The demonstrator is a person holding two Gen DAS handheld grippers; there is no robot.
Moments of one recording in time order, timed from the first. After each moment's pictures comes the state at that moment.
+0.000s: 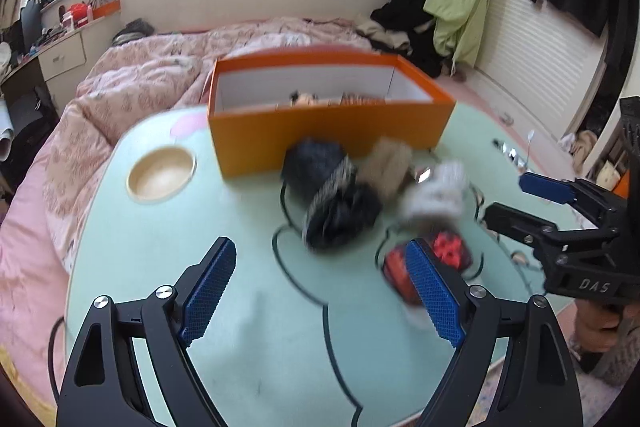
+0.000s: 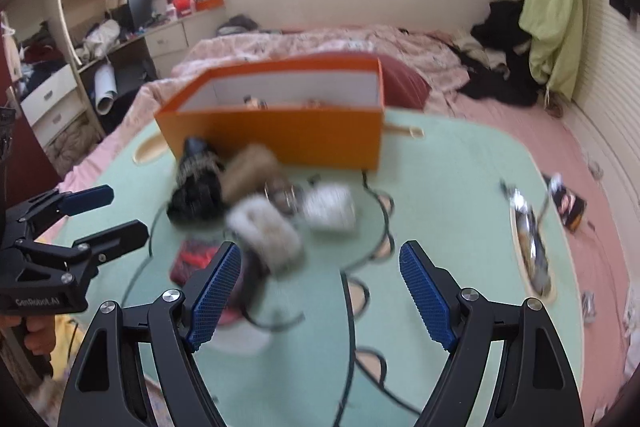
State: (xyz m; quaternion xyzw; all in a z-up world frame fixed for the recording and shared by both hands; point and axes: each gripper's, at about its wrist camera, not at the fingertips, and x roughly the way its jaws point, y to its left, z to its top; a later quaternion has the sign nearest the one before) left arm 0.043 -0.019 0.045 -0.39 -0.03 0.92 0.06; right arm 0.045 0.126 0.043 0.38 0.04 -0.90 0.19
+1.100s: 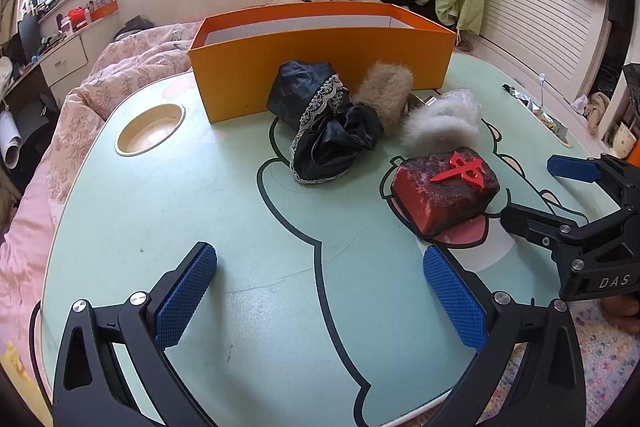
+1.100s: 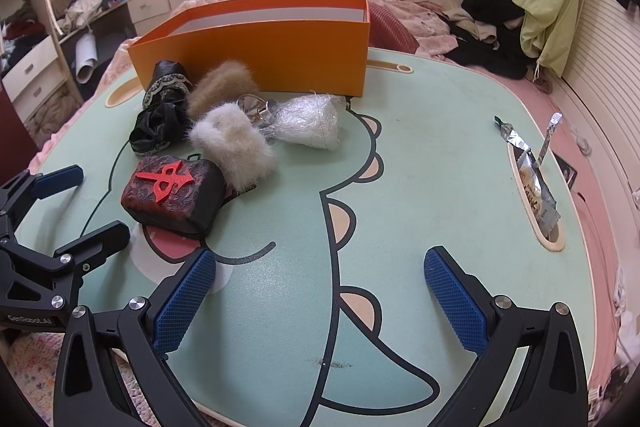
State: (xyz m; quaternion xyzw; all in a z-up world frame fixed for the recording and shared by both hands) left arm 0.058 -0.001 0.002 -0.41 0.01 0.91 0.04; right arm 0.051 0.130 0.004 0.43 0.08 -0.89 0.15
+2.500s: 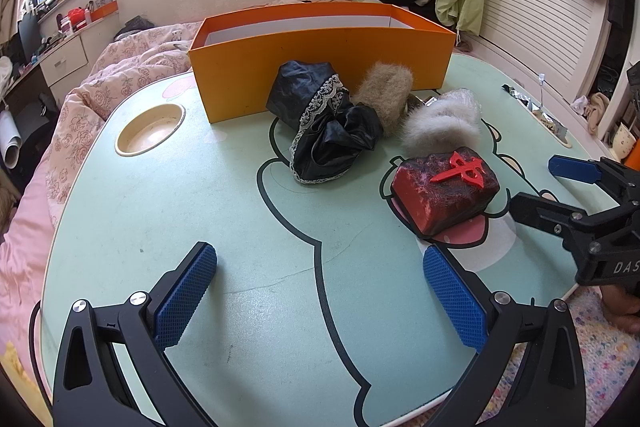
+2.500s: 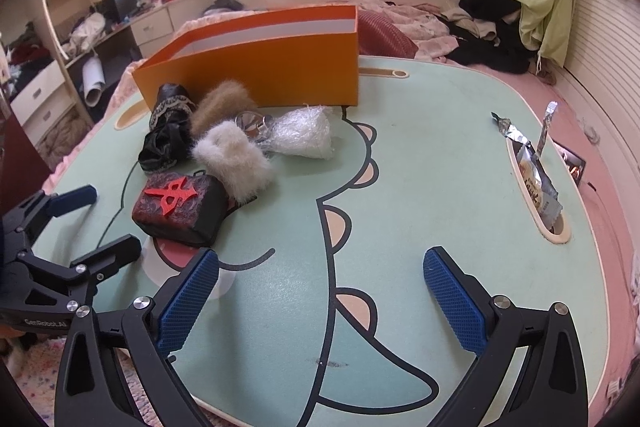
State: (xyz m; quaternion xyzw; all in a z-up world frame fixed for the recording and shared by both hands) left arm 0.058 -0.002 0.002 -0.41 0.01 0.91 0.04; right arm 0.054 0.142 0.010 0.41 0.03 -0.90 0.17
